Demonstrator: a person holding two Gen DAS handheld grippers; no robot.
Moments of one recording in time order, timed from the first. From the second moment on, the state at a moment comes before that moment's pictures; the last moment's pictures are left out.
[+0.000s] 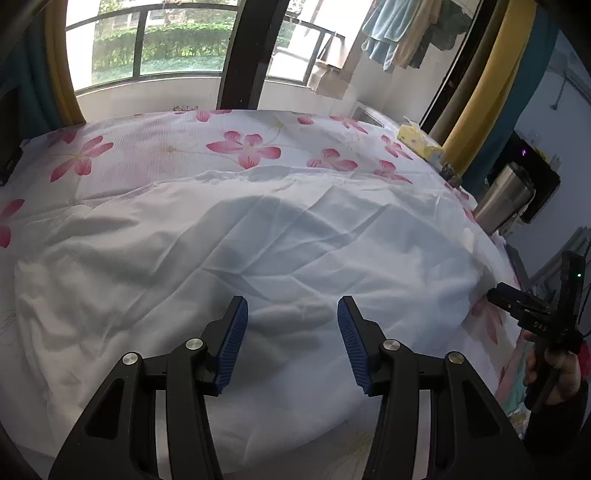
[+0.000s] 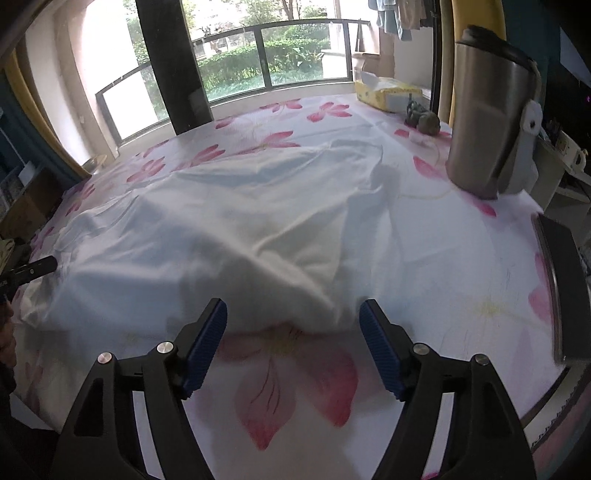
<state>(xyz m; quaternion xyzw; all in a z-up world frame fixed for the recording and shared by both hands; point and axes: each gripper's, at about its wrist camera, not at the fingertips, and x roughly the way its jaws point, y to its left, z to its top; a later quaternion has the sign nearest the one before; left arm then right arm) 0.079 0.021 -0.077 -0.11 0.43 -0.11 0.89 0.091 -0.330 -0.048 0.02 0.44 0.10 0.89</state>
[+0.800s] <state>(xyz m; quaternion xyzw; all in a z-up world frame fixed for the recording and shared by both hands) 0.111 -0.011 -0.081 -0.05 0.42 -0.08 0.90 0.134 -0.303 -0.062 0.09 0.45 0.18 0.87</state>
